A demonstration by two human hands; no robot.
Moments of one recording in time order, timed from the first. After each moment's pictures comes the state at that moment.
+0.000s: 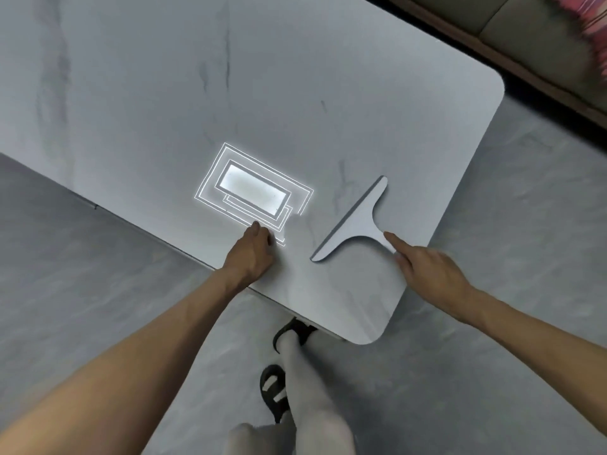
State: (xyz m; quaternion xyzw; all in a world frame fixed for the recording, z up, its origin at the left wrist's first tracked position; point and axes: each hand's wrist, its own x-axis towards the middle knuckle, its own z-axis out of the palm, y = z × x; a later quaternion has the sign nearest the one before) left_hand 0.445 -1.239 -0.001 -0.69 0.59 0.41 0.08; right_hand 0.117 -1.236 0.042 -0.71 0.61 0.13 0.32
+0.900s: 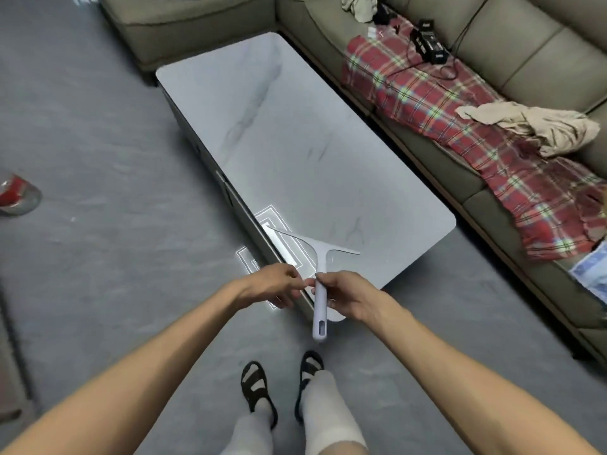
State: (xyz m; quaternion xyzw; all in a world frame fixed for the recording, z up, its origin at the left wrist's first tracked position) left_hand 0.395 -0.985 0.340 -0.67 0.35 0.64 -0.17; right_hand 0.232 -1.064 0.331 -0.28 0.57 -0.01 0.77
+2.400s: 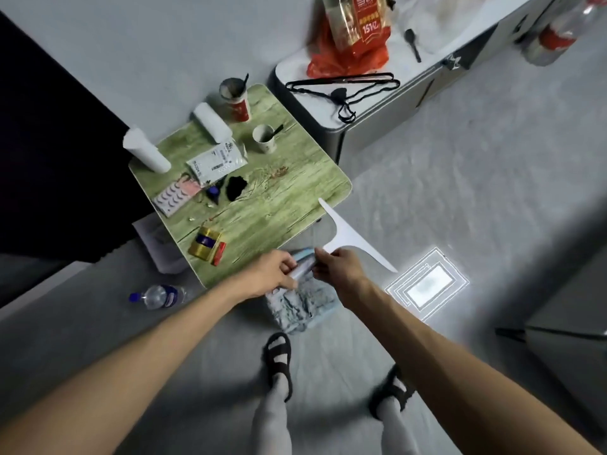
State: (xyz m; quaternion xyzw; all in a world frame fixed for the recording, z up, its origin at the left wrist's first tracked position) left_hand -0.122 -0.179 0.263 -0.79 -0.27 0.33 -0.45; right_hand -0.053 -0.321 0.241 -0.66 0.18 0.43 0.59
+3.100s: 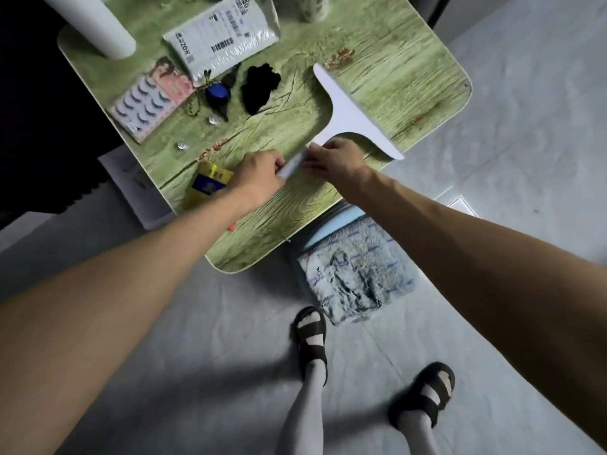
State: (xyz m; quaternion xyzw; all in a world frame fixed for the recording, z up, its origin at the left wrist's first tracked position) left_hand -0.093 0.018 -0.034 -0.90 -0.29 0.17 -0.28; right_hand -0.003 -0.103 -0.049 -0.64 0.11 0.44 0.62
